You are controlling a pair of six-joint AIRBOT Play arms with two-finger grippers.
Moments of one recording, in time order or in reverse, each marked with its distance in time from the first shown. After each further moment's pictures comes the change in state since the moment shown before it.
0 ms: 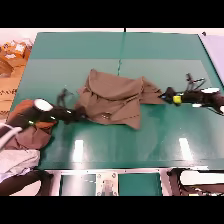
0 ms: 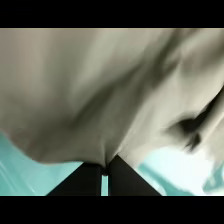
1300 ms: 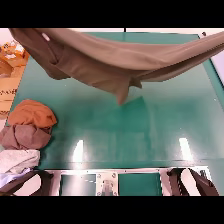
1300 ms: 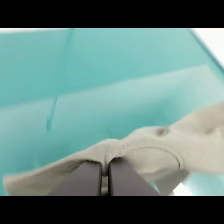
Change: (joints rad) left arm 0.387 0.093 1.175 -0.013 -0.516 0.206; right arm -0.207 0.768 0.370 -0.087 -0.071 0.031
